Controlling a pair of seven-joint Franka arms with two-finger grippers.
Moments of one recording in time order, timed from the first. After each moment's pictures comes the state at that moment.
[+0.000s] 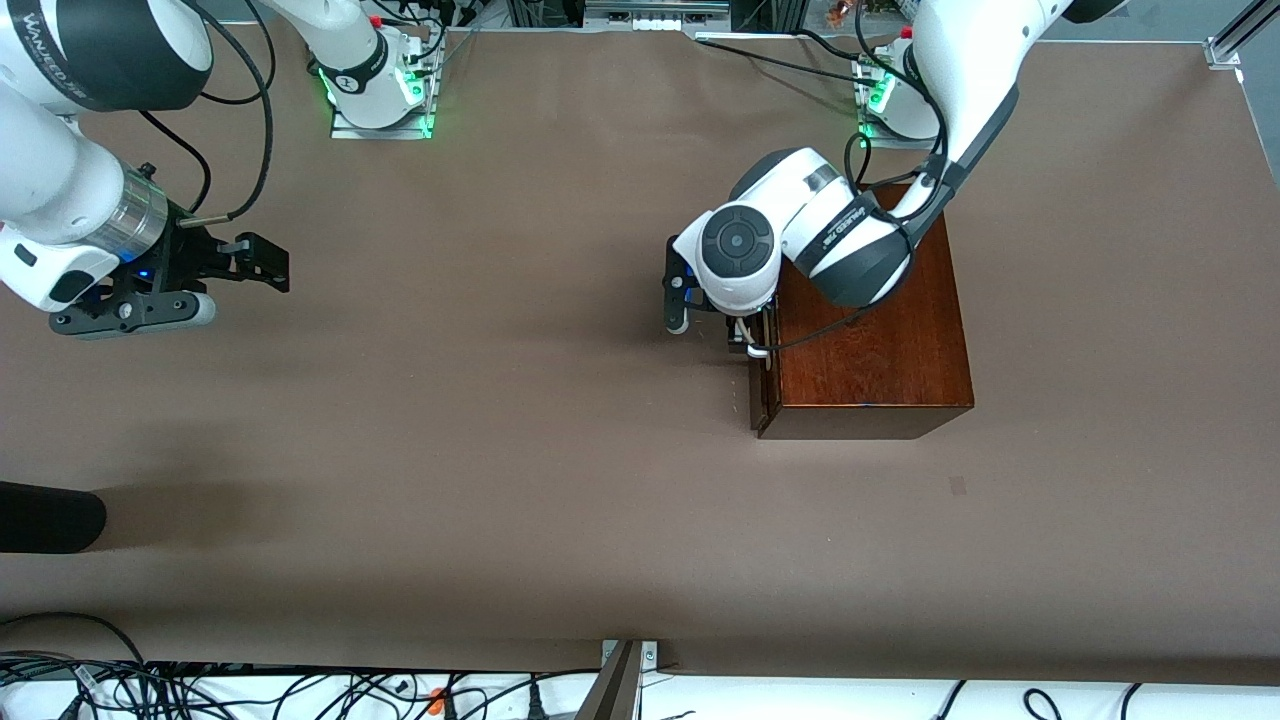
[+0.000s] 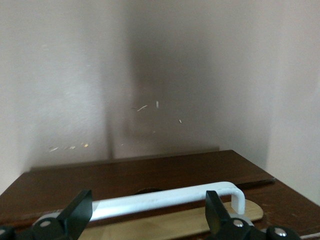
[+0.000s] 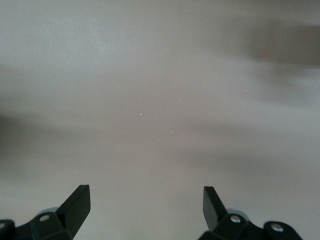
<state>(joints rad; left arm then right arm) -0.16 0.59 -0.59 -1.54 0.28 1.79 0.72 0.23 0.15 -0.10 -1.56 0.02 1.62 0.01</state>
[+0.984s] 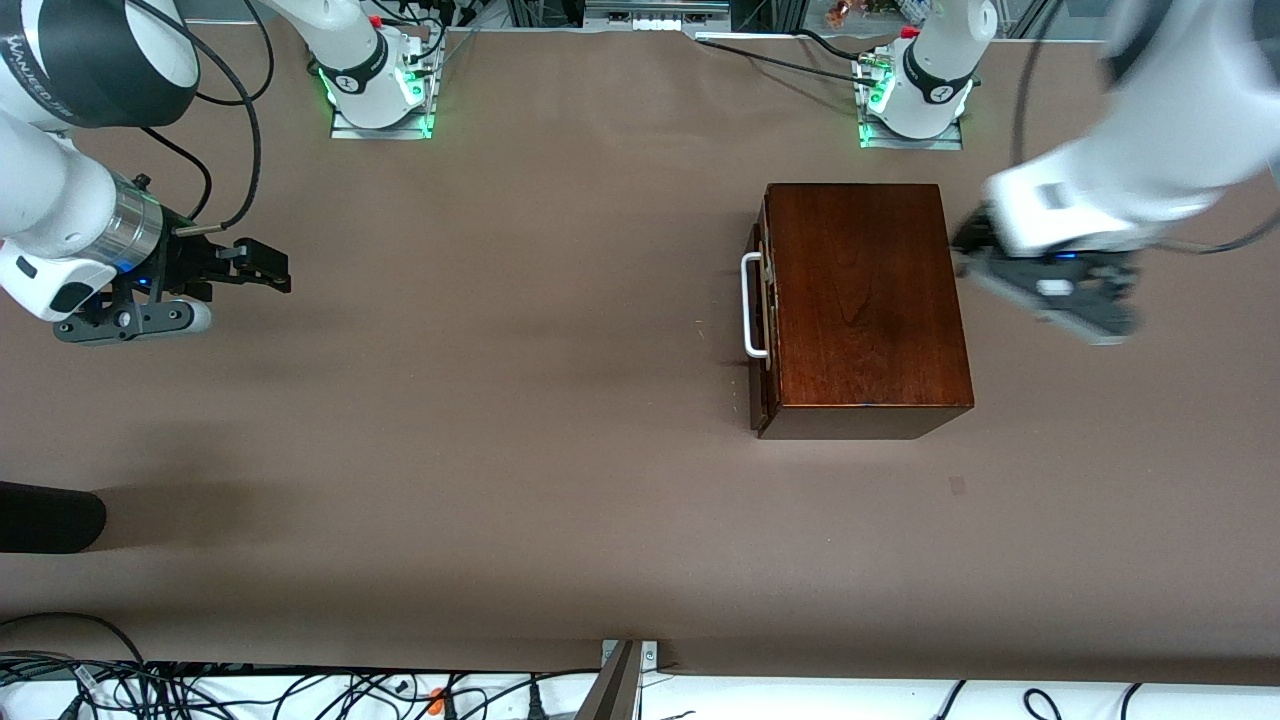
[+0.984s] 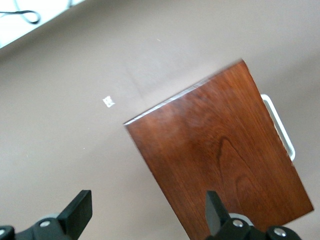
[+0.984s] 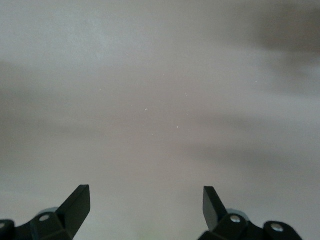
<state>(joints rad) 0.14 0.18 -0.34 -1.38 0.06 1.55 0.22 0.22 0.16 -0.11 -1.57 0.07 1.62 0.00</state>
